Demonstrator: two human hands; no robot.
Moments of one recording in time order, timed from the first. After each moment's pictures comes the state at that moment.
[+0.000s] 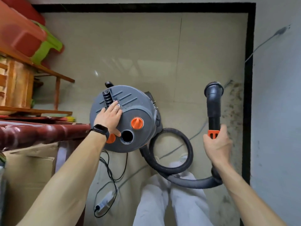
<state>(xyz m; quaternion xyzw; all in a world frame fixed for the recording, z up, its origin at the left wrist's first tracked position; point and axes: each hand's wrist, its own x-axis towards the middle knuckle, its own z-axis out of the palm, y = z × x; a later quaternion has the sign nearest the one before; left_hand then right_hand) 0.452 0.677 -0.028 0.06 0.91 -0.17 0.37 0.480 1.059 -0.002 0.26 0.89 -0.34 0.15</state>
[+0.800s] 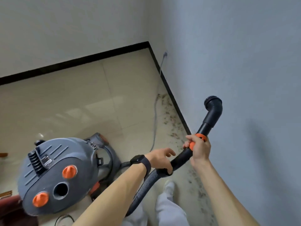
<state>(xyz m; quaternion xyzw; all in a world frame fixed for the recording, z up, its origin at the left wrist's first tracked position) 0.490 1.104 0.035 0.17 0.76 0.25 0.58 0.539 1.252 0.063 0.50 0.47 -0.72 -0.09</state>
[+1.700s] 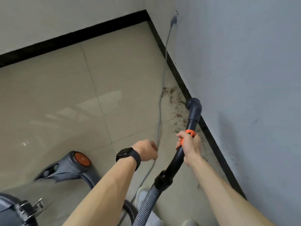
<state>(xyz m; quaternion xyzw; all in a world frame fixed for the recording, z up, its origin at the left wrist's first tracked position) 0.285 1.130 -0.279 0.11 0.81 0.12 0.56 0.351 1.287 -0.299 0.57 0.48 -0.66 0.02</state>
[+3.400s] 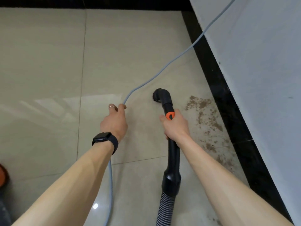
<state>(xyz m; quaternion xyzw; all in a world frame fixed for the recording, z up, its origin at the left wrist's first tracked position) 0.107 1.065 -0.623 -0.06 0.98 0.16 0.13 0.129 1.258 -0.605 0.28 0.85 -0.42 0.13</state>
